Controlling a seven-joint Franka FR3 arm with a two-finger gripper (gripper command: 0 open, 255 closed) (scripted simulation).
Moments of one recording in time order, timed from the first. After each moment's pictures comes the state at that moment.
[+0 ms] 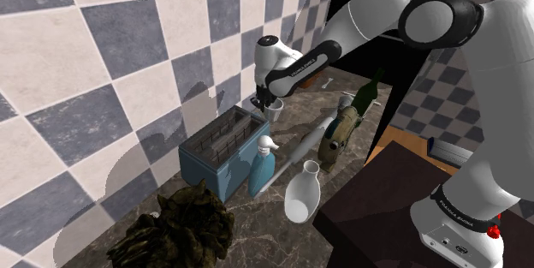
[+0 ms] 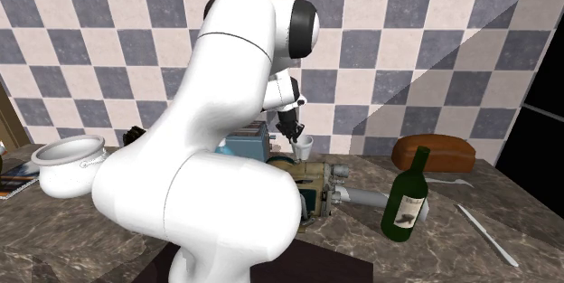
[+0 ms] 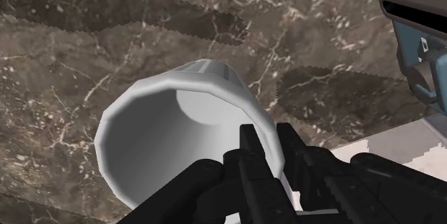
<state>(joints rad) 0.08 0.72 0.11 -1.67 -0.42 2.47 0.66</state>
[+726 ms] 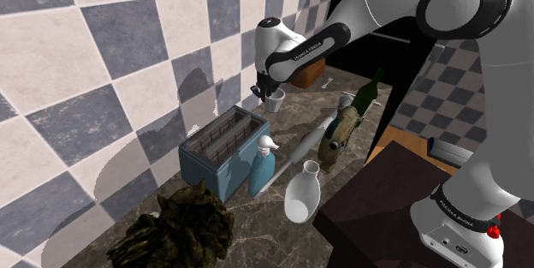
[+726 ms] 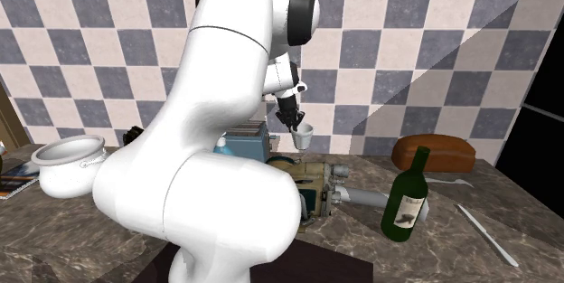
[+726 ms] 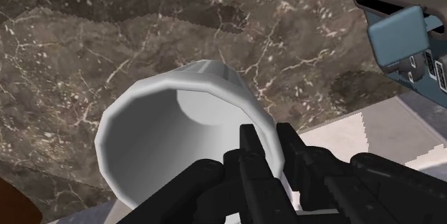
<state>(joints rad) 0.07 0.62 0.14 -1.69 -0.39 2.38 0.63</state>
